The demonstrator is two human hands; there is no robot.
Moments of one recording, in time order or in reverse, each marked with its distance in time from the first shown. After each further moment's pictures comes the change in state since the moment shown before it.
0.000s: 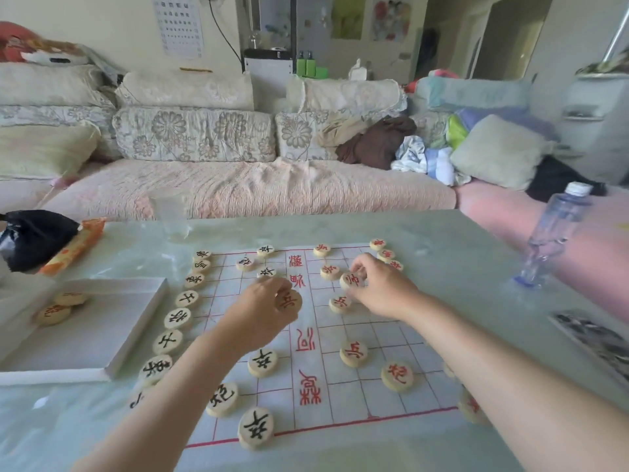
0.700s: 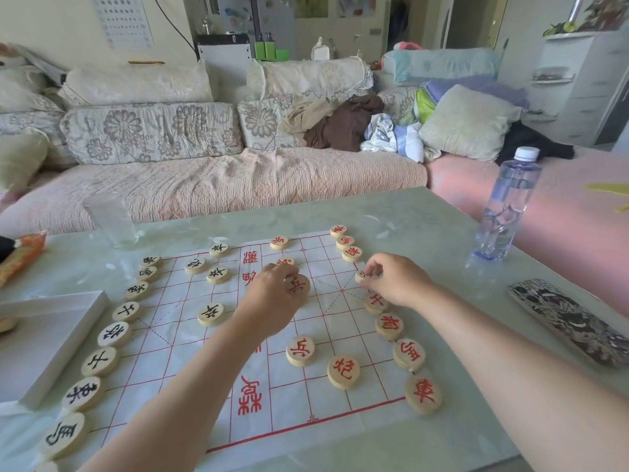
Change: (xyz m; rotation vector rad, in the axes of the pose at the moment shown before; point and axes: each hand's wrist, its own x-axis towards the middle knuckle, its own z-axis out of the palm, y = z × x) left_hand 0.049 0.076 0.077 -0.046 0.001 -0.023; right_hand -0.003 0.124 -0.023 0.039 0.048 0.184
